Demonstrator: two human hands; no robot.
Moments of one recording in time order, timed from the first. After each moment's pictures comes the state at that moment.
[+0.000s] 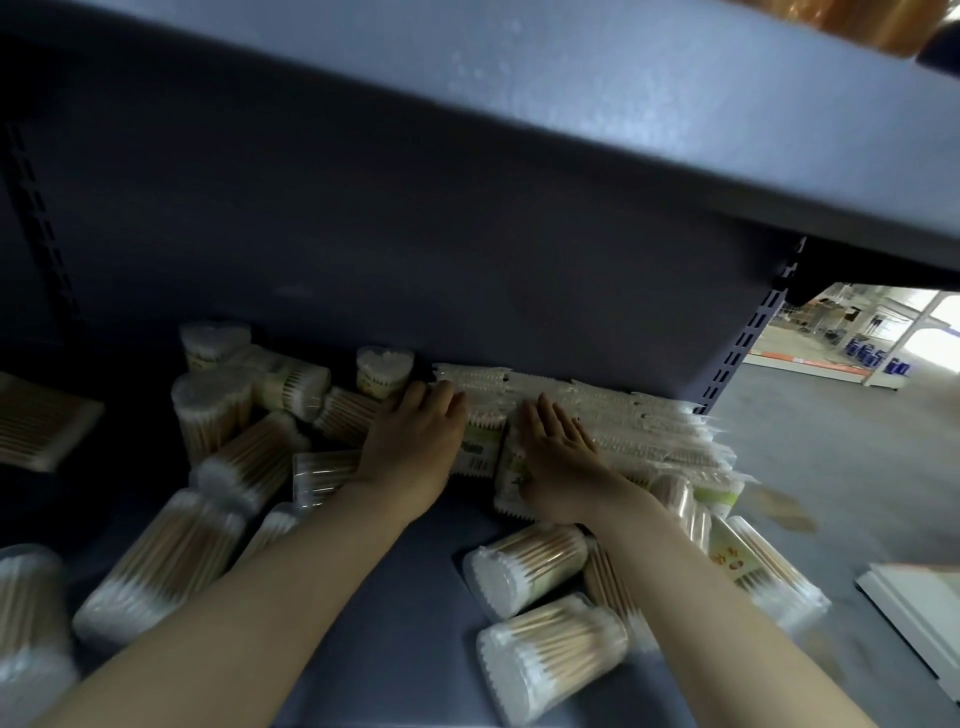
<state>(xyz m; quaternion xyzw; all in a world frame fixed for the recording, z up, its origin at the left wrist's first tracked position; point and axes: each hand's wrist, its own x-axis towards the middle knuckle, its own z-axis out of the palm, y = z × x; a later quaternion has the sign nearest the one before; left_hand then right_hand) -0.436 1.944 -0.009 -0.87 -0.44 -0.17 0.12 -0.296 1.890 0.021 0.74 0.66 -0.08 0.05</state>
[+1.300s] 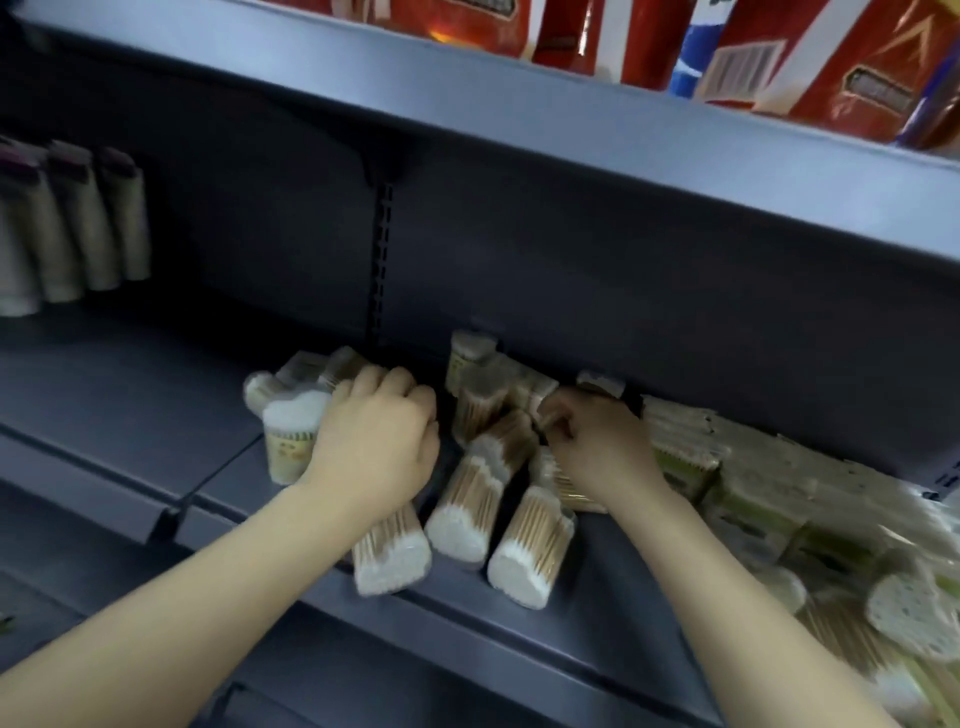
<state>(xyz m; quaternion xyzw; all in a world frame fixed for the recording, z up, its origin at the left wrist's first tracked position) -0.661 1.890 0.009 -0.76 -0.57 -0.27 0.16 -0.460 1.904 0.037 0.63 0.75 -0.01 -0.20</state>
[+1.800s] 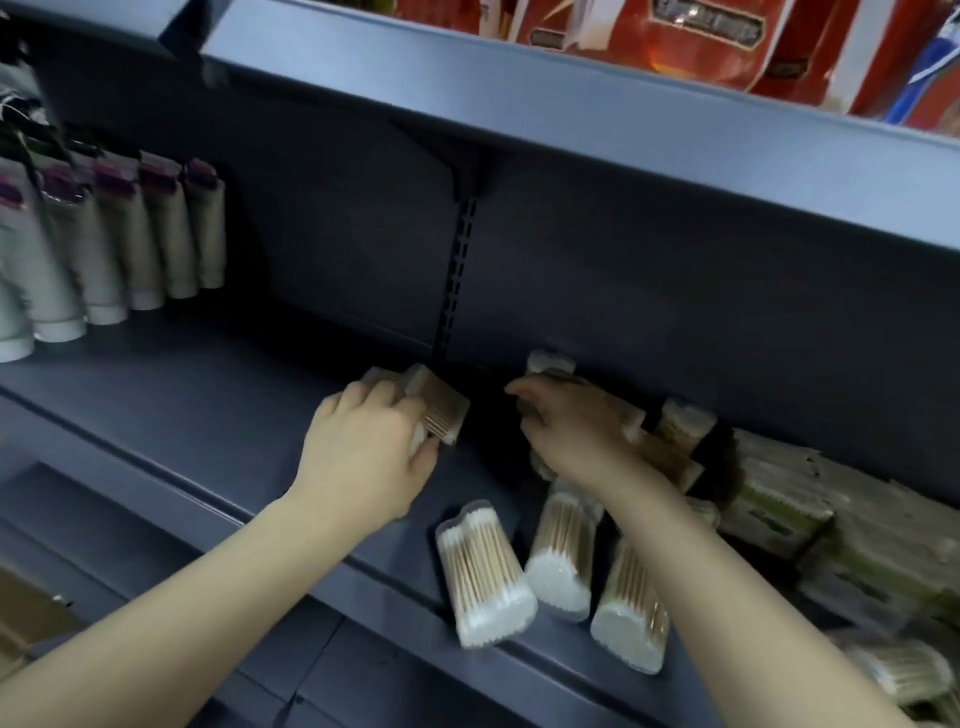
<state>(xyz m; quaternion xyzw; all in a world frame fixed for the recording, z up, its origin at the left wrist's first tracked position) -0.740 1.904 -0.002 -0.72 -0.63 -0.26 0.13 -0.553 1.956 0.035 0.55 0.81 -0.08 -0.19</state>
